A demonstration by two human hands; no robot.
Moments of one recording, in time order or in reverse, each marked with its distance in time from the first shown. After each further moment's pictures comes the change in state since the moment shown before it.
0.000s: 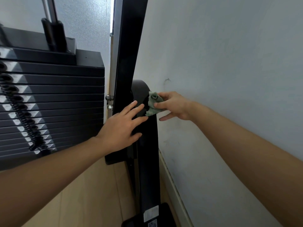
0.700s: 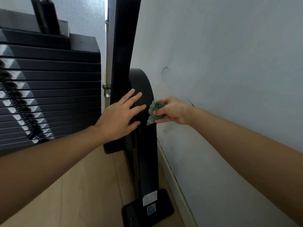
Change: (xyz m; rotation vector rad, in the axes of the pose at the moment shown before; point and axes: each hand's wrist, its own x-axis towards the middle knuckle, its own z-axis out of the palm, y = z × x) left_hand -0.003 0.000 0.006 -0.013 0.030 0.007; right_hand -0.020 0.040 0.023 0.211 0.008 0.160
